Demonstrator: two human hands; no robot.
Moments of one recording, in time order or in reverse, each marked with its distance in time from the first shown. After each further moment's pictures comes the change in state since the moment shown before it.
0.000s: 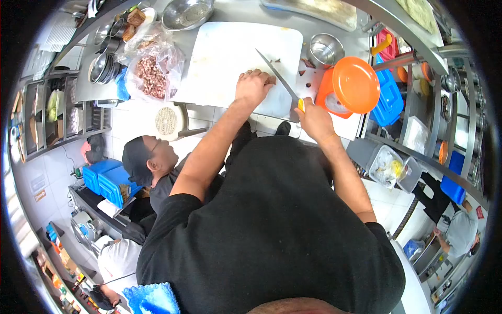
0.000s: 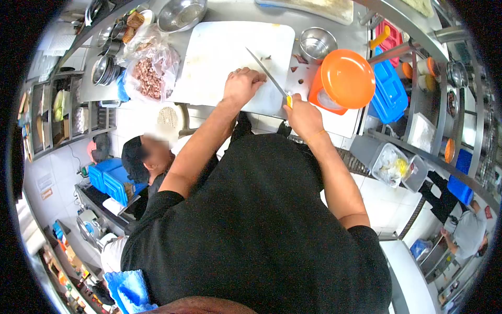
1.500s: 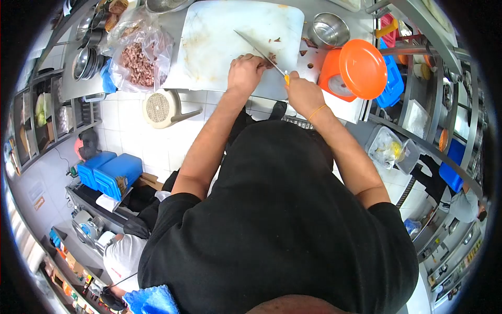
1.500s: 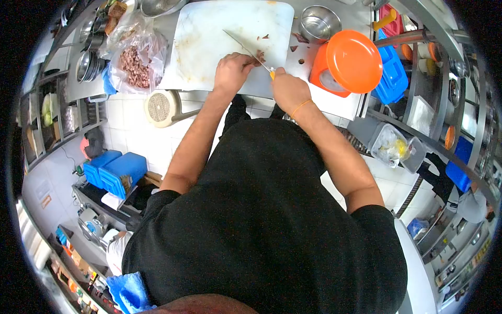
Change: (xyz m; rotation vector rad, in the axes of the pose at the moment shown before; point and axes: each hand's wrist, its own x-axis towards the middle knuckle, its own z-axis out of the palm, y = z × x) left_hand -0.012 -0.016 0.003 -0.174 0.099 -0.015; right_hand 0.037 -0.037 0.011 -0.039 -0.082 -0.058
